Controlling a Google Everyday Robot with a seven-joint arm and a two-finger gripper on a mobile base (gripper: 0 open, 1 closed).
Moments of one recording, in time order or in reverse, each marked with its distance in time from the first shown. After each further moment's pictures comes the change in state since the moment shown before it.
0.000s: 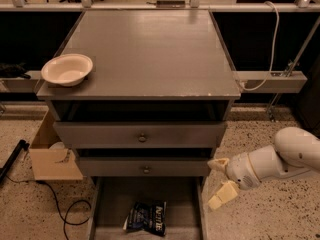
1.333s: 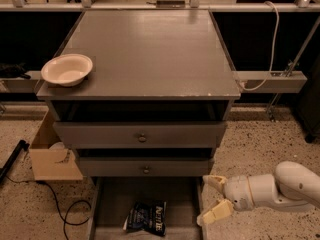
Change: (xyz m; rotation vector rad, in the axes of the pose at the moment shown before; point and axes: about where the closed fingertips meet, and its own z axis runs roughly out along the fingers) arm 0.031 0.005 0.042 -0.036 -0.232 0.057
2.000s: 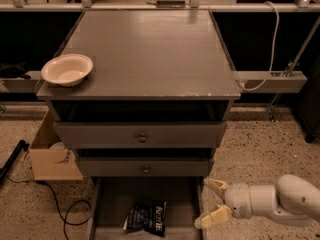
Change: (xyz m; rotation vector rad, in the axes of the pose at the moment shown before) arm 0.013 -0.004 0.005 0.051 -0.084 0.007
